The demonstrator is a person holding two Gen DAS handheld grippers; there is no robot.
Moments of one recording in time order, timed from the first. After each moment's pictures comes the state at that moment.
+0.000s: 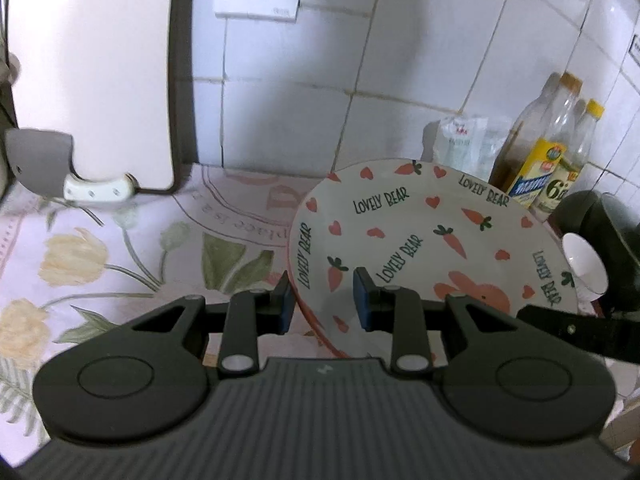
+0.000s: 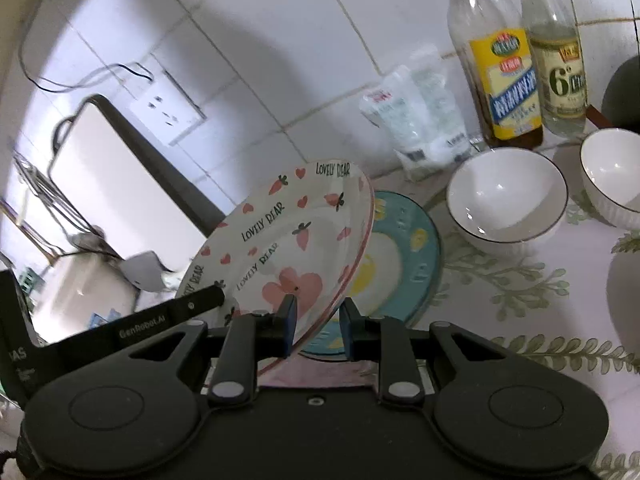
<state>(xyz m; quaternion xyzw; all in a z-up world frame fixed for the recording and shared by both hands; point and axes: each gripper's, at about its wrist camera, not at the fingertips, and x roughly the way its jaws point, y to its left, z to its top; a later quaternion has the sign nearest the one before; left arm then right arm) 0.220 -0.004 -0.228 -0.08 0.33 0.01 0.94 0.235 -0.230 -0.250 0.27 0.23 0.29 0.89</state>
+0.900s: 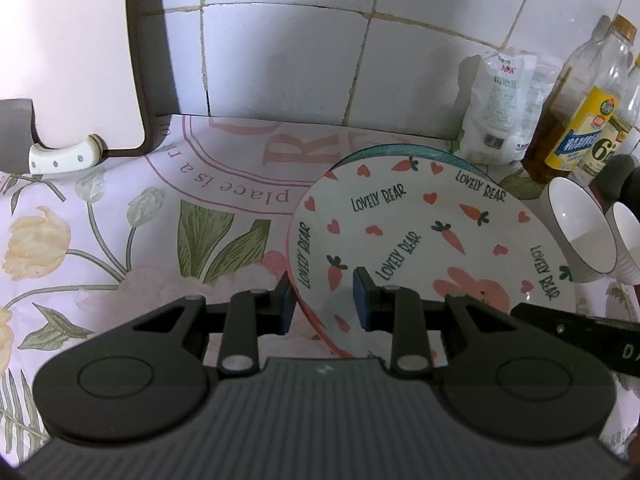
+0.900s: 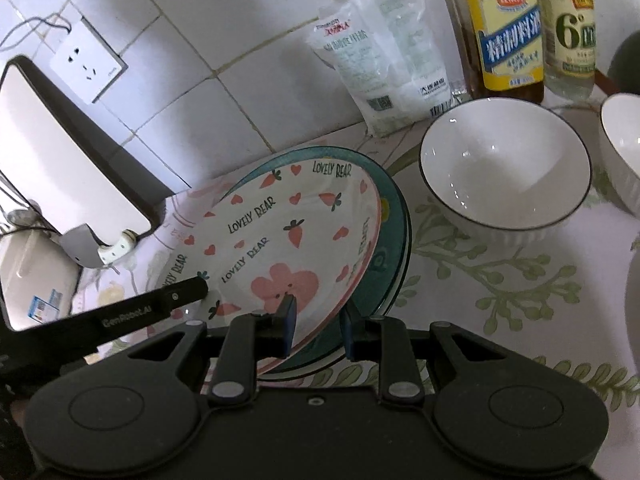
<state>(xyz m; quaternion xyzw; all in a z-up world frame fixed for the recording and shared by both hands) 0.281 -0.004 -0.277 -0.07 0.41 0.02 0.91 0.301 -0.204 -0.275 0.23 0.29 0.26 0.89</state>
